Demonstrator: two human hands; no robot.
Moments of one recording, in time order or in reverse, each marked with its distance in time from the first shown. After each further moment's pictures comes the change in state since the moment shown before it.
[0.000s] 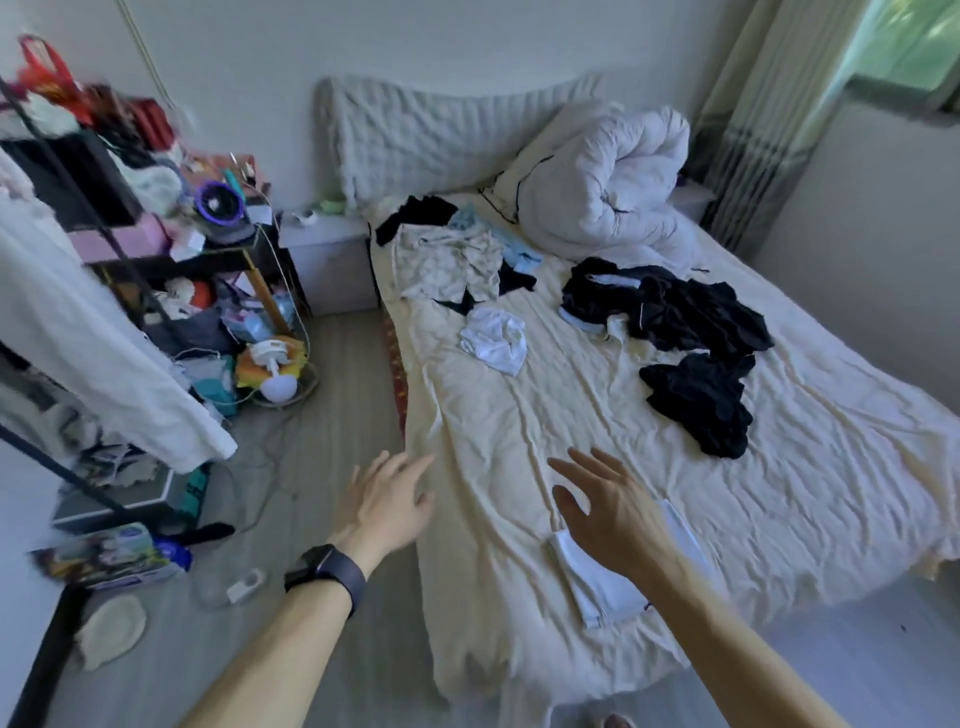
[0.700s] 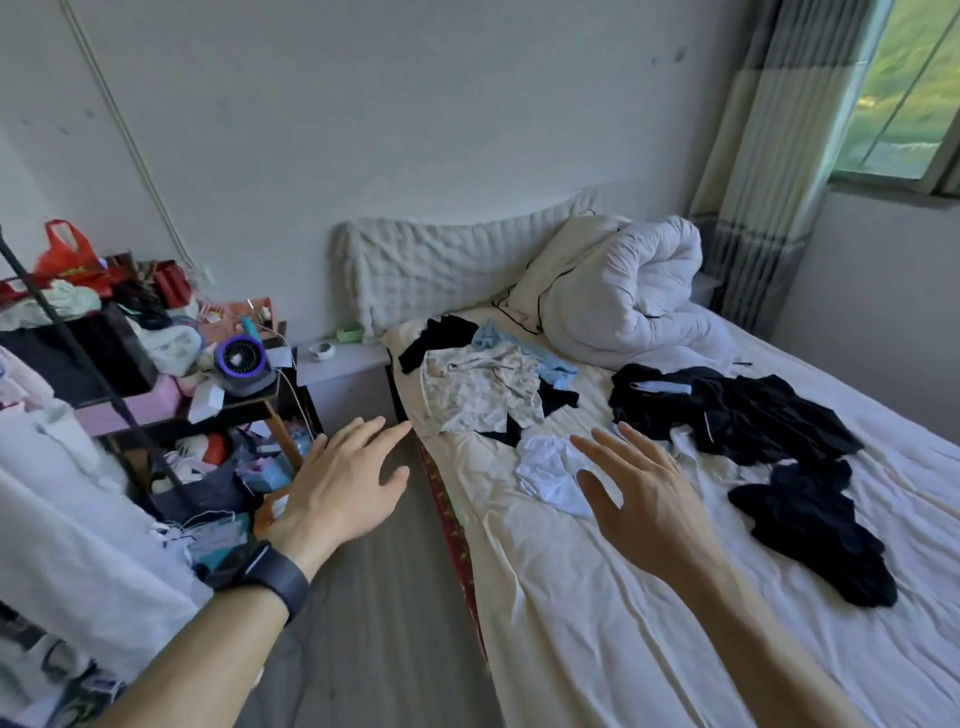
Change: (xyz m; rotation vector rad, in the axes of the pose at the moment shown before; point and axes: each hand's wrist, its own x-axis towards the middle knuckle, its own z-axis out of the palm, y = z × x) left_hand 0.215 -0.154 -0.275 0.165 0.307 0.189; right_hand 0.275 -0.154 -0.040 -0.028 0.455 -0.079
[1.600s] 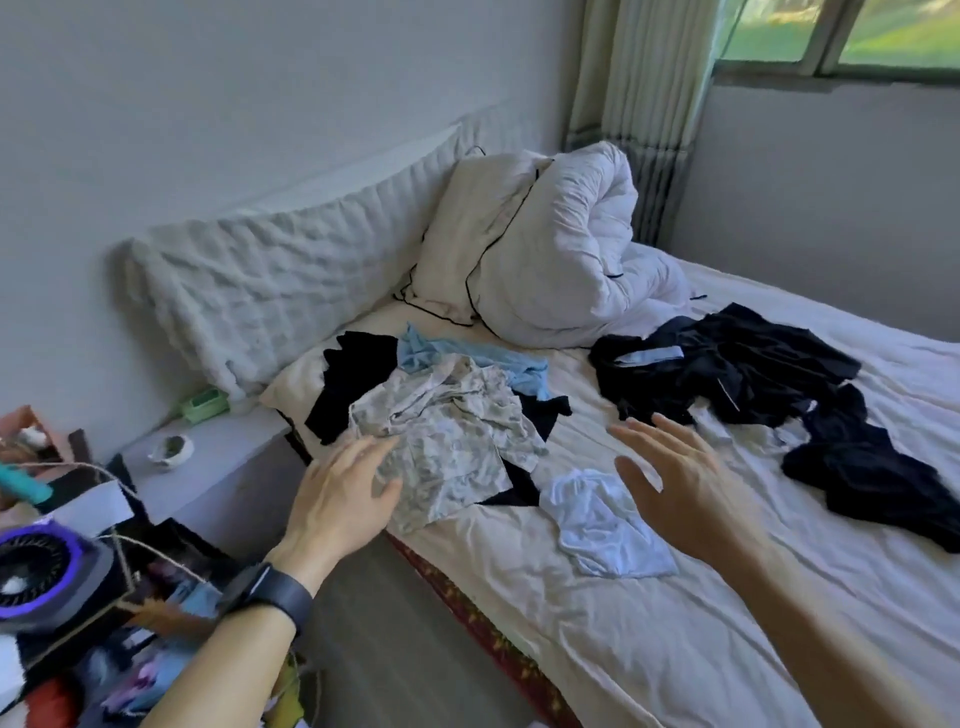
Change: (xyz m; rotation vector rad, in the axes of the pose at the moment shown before) left_hand 0.516 -0.198 0.099 -0.065 -0.251 0.330; right_hand 0.337 0.038 0.246 -0.148 0.013 0.485
